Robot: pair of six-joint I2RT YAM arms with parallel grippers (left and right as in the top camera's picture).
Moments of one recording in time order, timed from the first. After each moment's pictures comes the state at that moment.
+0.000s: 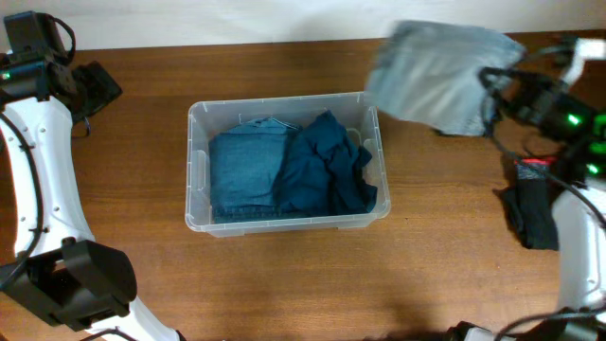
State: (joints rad) left arm 0.26 1.91 2.02 -1.16 -0.15 -0.41; right arm -0.38 1.42 1.15 0.42 -1.39 1.09
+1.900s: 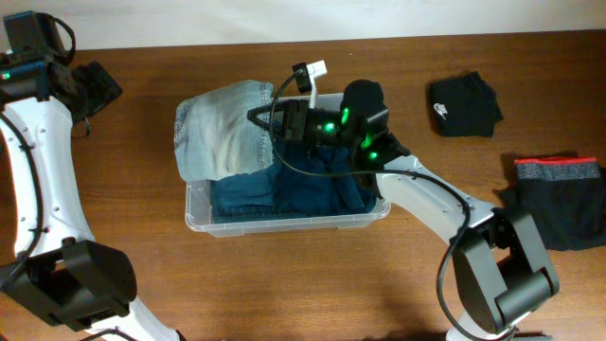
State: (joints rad) left arm 0.26 1.91 2.02 -1.16 -0.15 -0.41; right arm 0.46 1.83 1.19 0.62 -0.88 1.10
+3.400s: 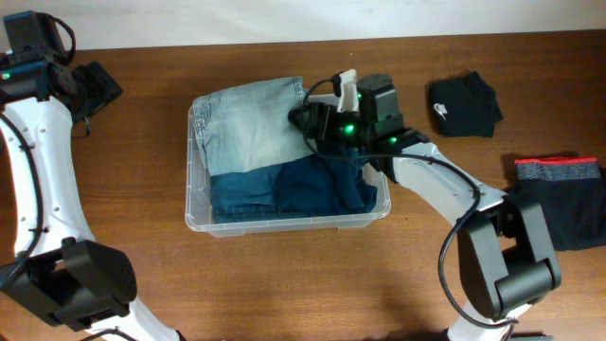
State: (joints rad) left arm 0.26 1.91 2.02 -1.16 -0.15 -0.41; right arm 0.35 1.87 1.22 0.07 -0.55 0.61
